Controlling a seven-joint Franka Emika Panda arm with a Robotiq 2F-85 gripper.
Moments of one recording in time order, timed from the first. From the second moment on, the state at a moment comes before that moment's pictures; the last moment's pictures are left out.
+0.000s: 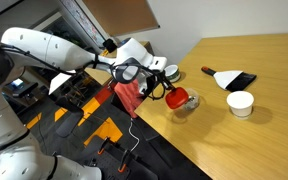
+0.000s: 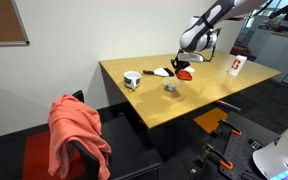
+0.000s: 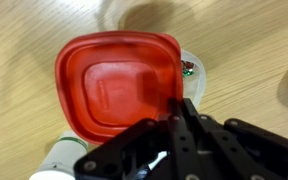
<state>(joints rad) -0.10 0.41 -0.30 -2.14 0.07 2.76 0.38</state>
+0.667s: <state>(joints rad) -0.08 0.44 -0.30 -2.09 0.06 2.70 0.43</state>
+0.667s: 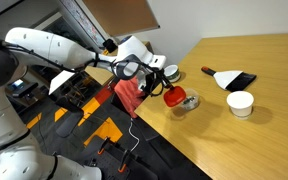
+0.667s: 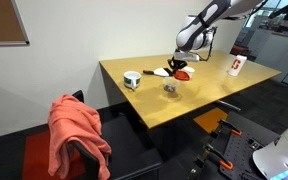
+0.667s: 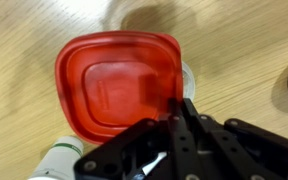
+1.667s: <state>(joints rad) -0.08 0.52 -0.30 -1.98 0.06 2.70 0.52</state>
